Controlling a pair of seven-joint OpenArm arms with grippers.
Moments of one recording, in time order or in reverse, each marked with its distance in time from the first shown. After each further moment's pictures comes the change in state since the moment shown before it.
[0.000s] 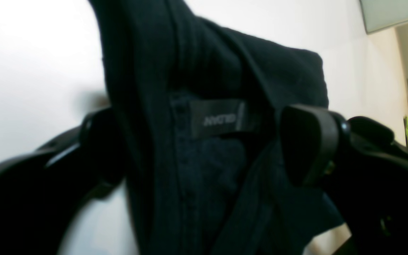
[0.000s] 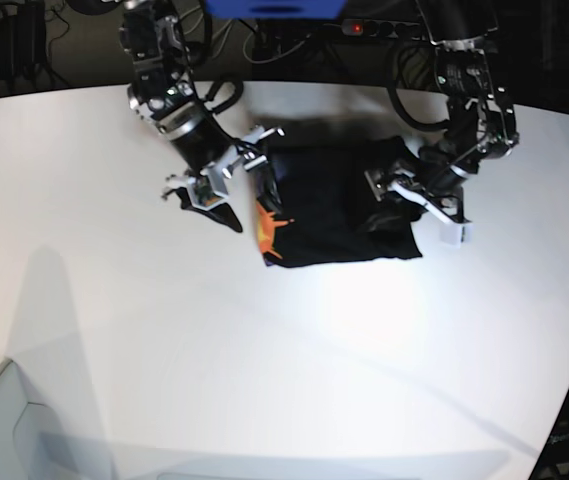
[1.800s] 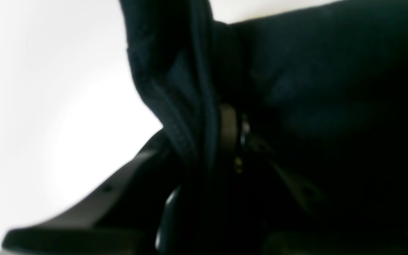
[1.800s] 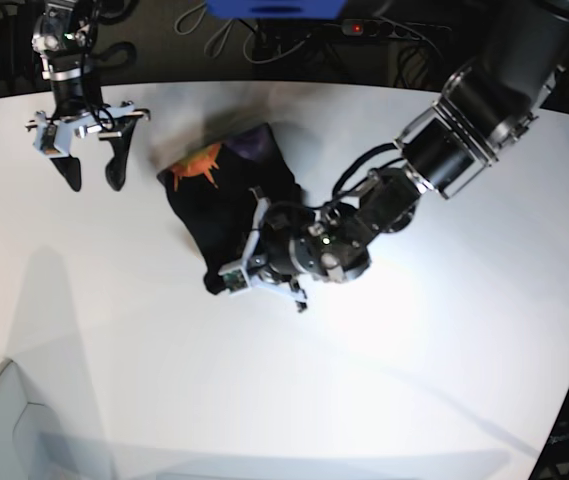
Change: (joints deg) left arm -36.2 -8.7 73.9 -19.7 24.1 1.1 -18.5; right arm -15.3 -0.4 28.6 12.6 11.2 0.0 0.2
